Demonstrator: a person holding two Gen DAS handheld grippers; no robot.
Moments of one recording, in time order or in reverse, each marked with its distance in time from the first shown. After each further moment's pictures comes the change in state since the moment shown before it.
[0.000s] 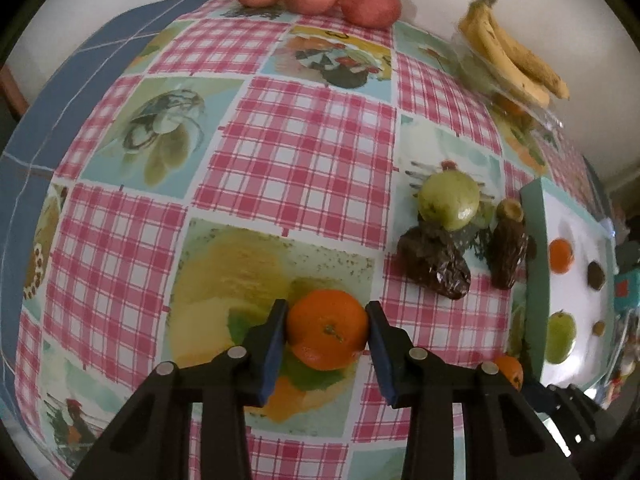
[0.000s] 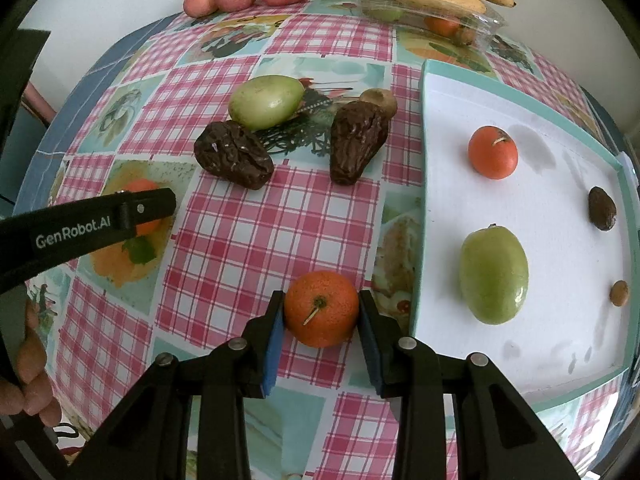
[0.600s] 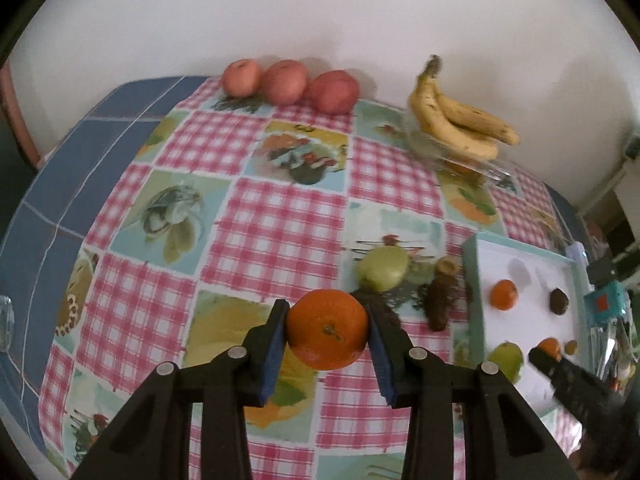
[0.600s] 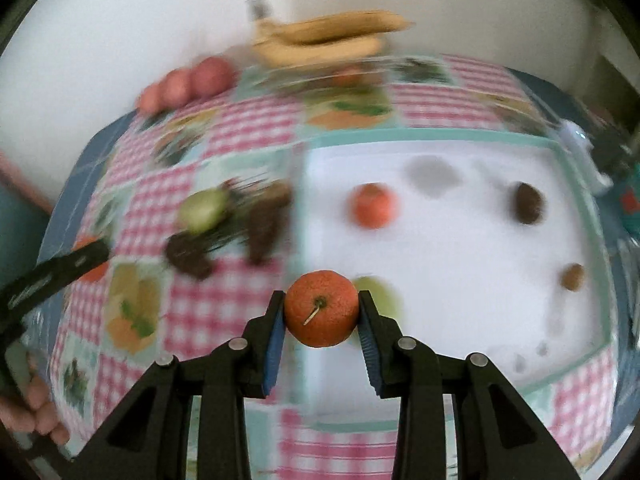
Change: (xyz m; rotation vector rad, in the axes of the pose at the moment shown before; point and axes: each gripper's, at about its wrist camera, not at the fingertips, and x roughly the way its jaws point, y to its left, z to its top) left arm -0.070 -0.039 -0.004 0.073 -0.229 -0.021; right arm -0.060 -0.081 0.007 0.254 -0.173 -0.004
